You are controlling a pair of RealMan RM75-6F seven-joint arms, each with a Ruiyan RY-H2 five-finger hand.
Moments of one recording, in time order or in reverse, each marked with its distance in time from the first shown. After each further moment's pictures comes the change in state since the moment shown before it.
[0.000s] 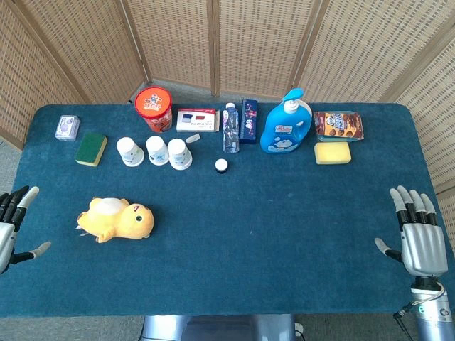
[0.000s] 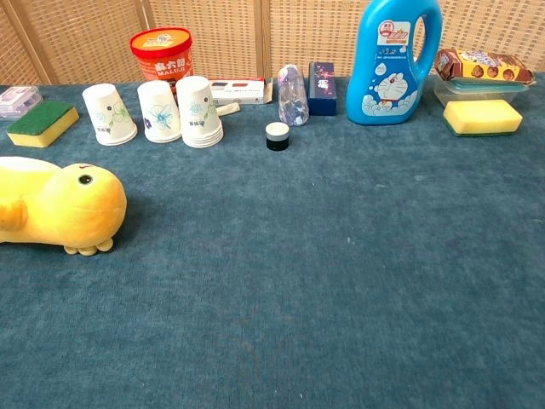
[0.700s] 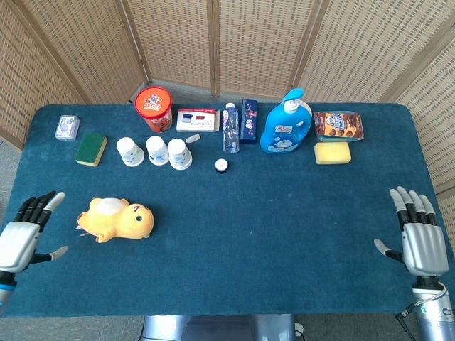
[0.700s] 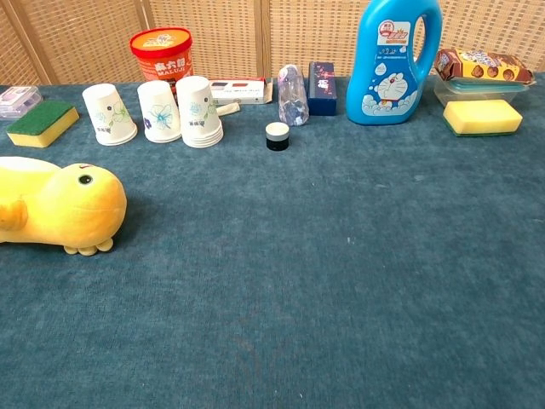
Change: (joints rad) left arm -0.050 -0.026 -0.001 -0.003 0.022 -0.157 0.037; right arm -0.006 0.024 0.013 -0.021 0.006 -0.039 0.057
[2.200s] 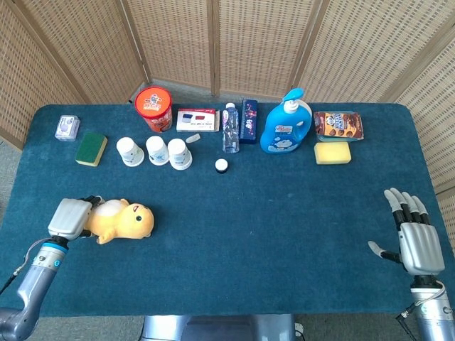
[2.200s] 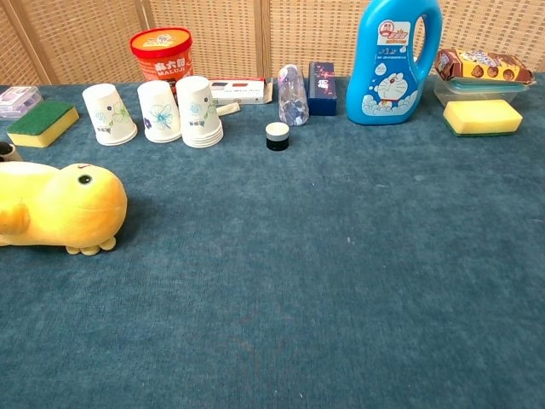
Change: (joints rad) left arm -0.193 -0.263 -0.095 0.217 -0.172 -0.287 0.278; right arm -0.001 0.041 0.004 -0.049 -0.001 -0.067 0.092
